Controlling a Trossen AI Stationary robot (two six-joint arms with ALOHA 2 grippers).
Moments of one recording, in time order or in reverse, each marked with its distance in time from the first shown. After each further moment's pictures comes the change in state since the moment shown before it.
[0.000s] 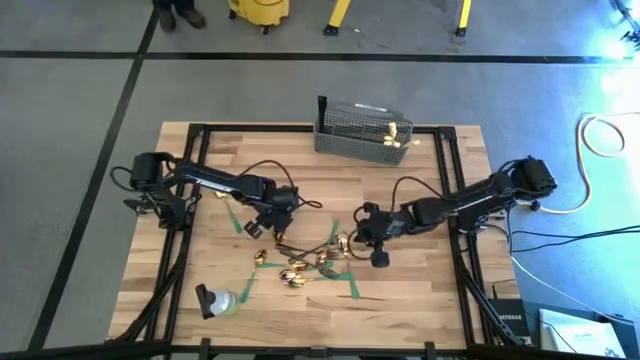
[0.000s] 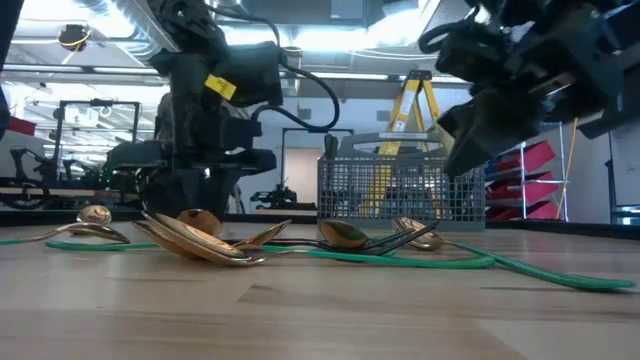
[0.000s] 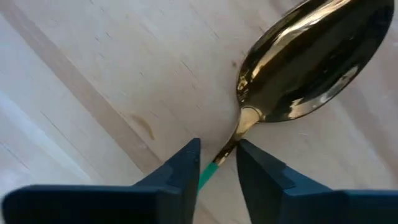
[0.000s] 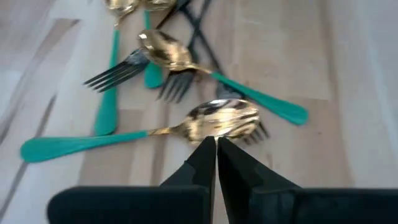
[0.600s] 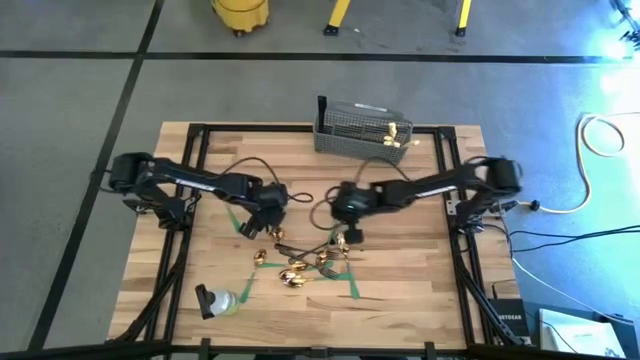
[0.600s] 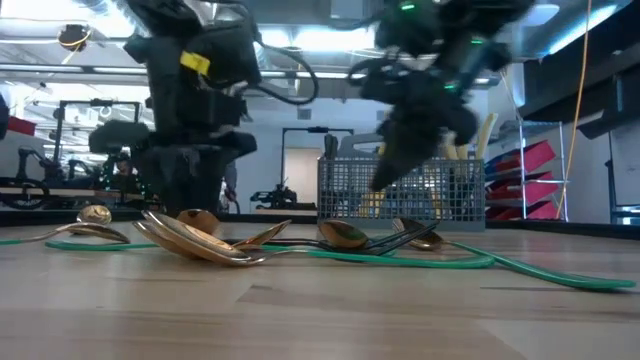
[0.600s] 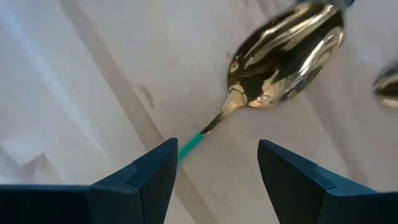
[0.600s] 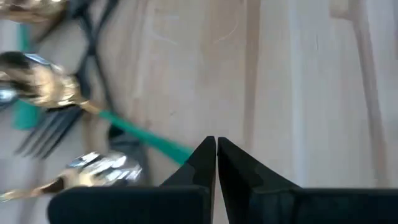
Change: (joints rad) left arm -0.014 -0.181 -0.101 0.022 0.011 -0.141; right arm -0.221 0.251 0.271 -0.117 -0.031 -0.219
